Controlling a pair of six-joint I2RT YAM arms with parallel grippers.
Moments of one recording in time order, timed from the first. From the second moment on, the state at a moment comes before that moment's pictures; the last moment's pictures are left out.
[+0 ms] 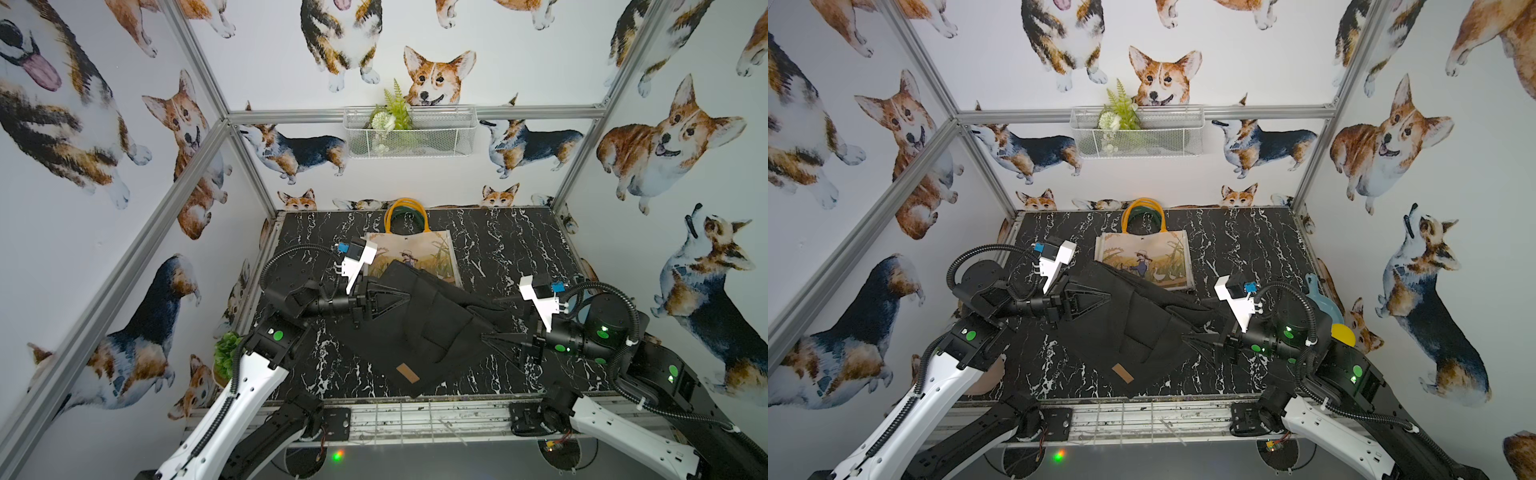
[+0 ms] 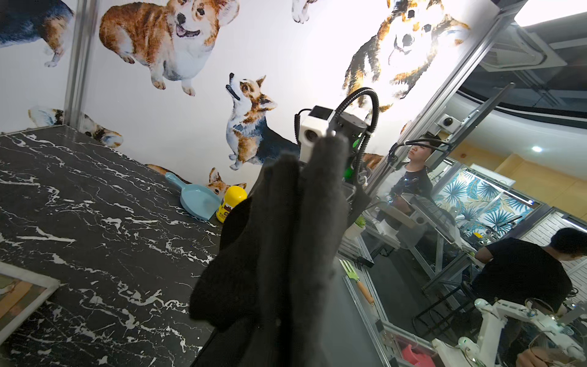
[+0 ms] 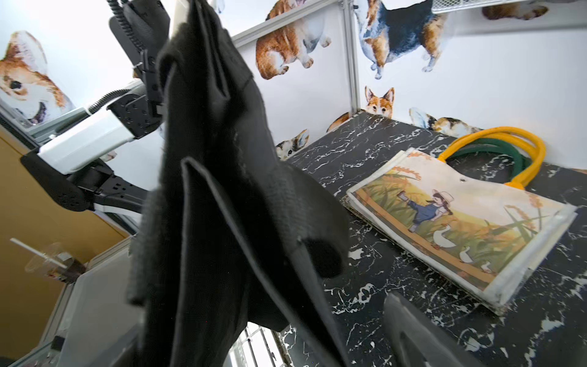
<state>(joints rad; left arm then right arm) -0.51 0.82 0.94 0.00 1.08 -0.63 0.84 0.55 0.97 -0.66 -0.34 0.24</state>
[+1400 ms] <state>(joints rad) -0.51 1.21 1.13 -0.56 0.61 -0.42 0.88 0.78 0.69 -0.35 -0.13 1.01</state>
